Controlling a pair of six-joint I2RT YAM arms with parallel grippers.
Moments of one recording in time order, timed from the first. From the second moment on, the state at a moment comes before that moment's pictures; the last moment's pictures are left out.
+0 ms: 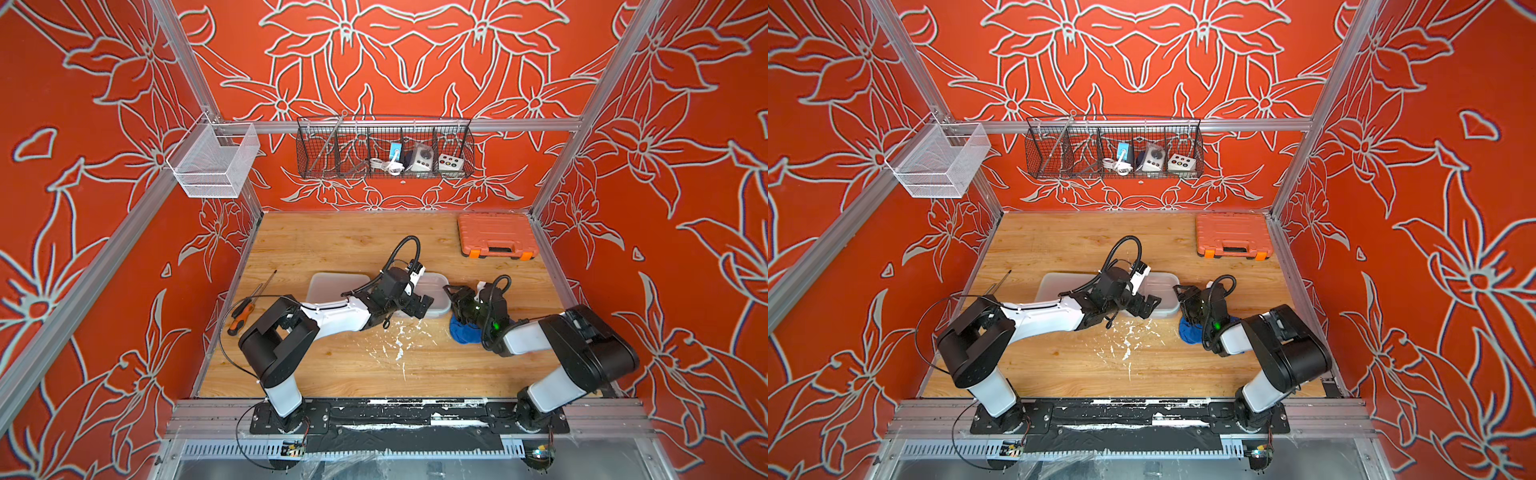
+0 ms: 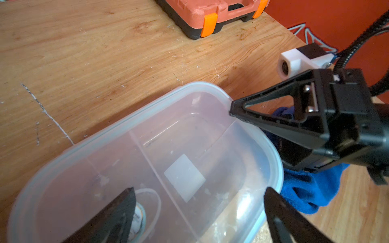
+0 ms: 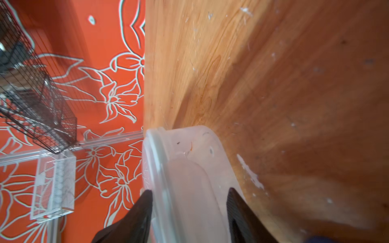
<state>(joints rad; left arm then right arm) -0.75 1.71 0.92 0.18 0.06 -0.19 0.39 1.58 0.29 0.88 -0.20 1.43</state>
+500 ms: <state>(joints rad) -0.75 1.76 0.96 0.22 0.07 -0.20 0.39 1.49 0.28 0.81 -0.16 1.46</state>
